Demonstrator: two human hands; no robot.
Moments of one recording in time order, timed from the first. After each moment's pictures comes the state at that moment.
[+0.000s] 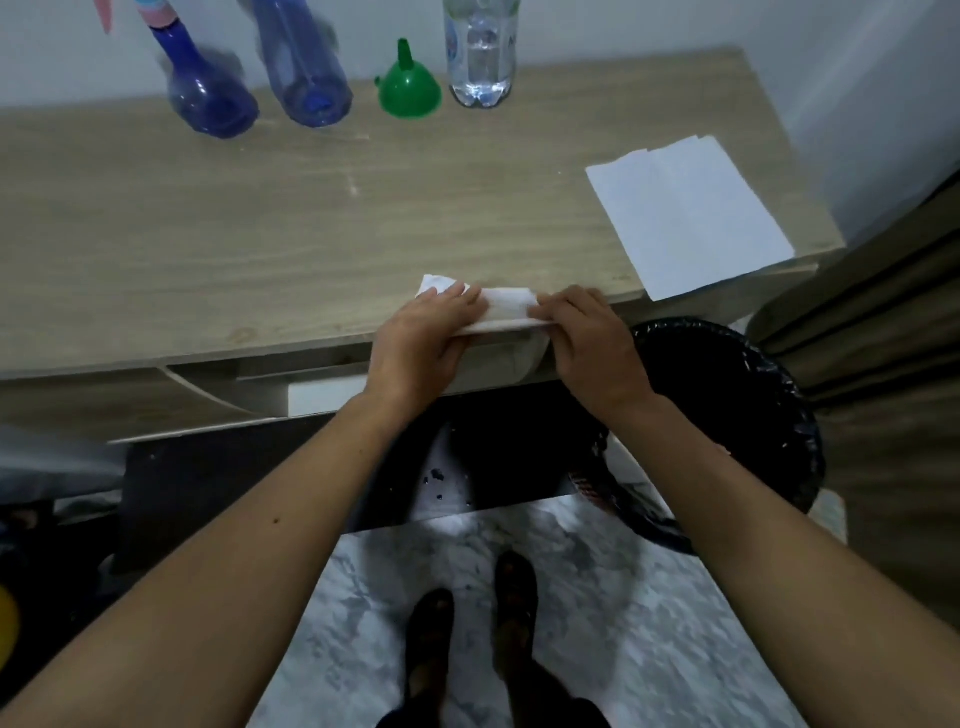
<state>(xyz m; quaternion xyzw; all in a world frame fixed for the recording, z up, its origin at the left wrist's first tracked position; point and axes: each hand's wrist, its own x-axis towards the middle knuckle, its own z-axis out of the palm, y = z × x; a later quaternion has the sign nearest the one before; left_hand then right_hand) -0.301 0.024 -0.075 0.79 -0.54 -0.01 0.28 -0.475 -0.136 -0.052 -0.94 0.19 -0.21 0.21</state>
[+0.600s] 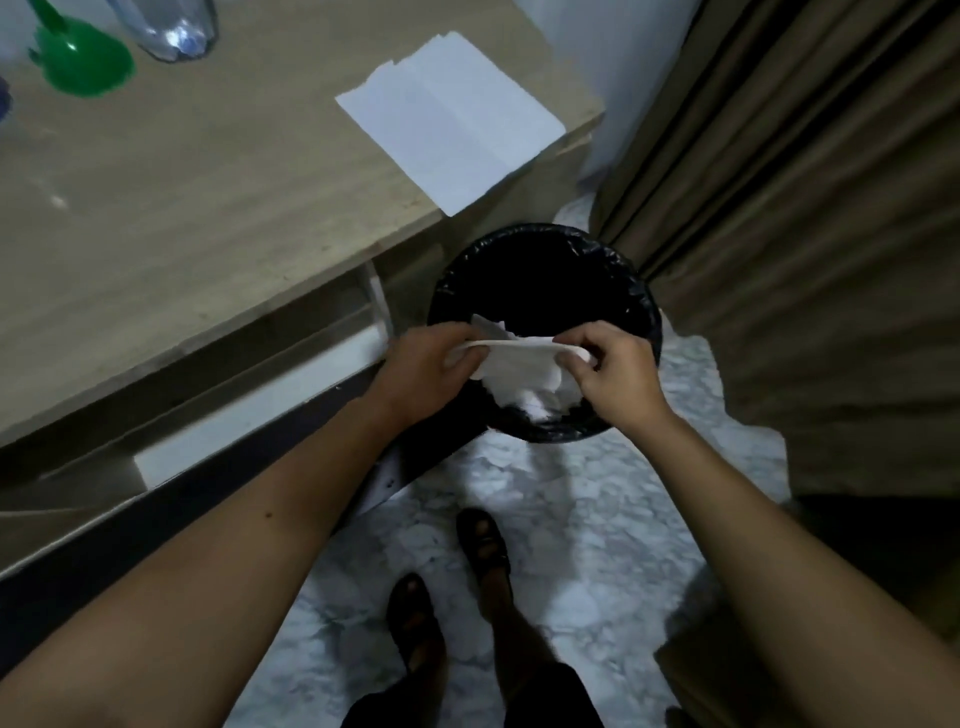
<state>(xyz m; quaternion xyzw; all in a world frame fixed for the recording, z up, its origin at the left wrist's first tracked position) -0.441 -0.046 -0.106 0.65 -0.65 -0.27 0.30 -0.689 -0.122 -0.082 -0.79 0.52 -0.16 0.29</state>
